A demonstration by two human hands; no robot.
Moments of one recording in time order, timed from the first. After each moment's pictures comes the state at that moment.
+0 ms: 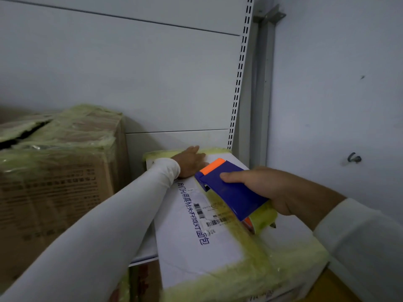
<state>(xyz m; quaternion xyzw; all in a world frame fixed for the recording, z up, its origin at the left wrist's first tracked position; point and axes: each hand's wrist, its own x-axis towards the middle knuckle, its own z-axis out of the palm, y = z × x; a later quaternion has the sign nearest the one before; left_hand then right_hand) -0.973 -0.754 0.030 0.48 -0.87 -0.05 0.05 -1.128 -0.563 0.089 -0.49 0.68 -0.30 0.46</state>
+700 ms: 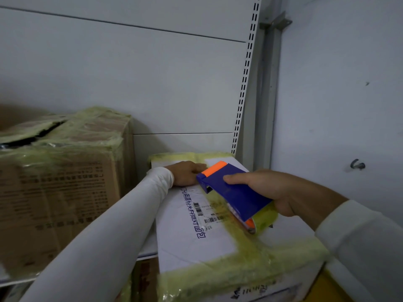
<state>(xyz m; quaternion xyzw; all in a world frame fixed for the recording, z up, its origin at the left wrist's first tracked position) -0.954 -0.725 0.025 0.42 -0.89 -0.18 0.08 -1.133 -0.559 0.094 -0.50 0.67 -0.28 0.47</state>
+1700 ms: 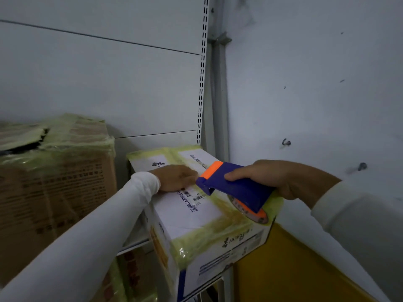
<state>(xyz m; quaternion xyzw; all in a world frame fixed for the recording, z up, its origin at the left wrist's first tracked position) -0.950 -0.664 0.024 0.29 -0.95 -0.12 0.06 -1.129 -0.459 0.111 -0.47 0.74 -0.27 0.39</state>
